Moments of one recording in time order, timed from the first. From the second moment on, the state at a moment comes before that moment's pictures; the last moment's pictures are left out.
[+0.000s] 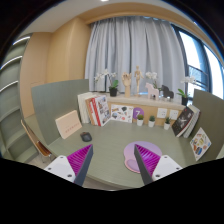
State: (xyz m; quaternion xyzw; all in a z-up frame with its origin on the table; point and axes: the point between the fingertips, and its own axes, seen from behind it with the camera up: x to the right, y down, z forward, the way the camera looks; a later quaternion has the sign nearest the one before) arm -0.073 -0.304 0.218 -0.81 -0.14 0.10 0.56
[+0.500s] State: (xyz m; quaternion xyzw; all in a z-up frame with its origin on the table) arm -0.227 -0.259 0.063 -0.88 -0.10 0.08 0.46
